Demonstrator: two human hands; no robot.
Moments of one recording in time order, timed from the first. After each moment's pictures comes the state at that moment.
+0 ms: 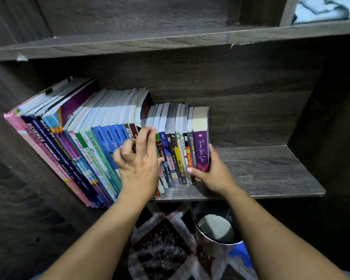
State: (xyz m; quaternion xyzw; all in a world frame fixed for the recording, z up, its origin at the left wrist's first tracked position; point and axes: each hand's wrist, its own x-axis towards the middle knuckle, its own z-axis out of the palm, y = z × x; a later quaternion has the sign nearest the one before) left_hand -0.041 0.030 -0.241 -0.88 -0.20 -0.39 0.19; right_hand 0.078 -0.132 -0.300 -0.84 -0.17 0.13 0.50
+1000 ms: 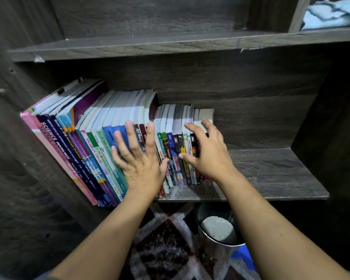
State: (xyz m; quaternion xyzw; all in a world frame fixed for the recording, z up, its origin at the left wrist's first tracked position) left_hand -0.039 0.034 -0.248 -0.88 -0.26 -0.38 0.10; right_hand 0.056 -0.108 -0.222 -0.89 -0.31 -0.09 0.31
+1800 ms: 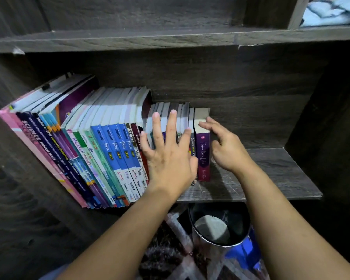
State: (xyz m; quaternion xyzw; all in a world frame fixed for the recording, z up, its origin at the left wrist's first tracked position) left_hand -0.023 -0.028 -0.210 -0.95 -0.16 -0.27 0.05; right_hand 0.088 -0.146 -0.215 -0.84 -0.29 -0.02 0.46
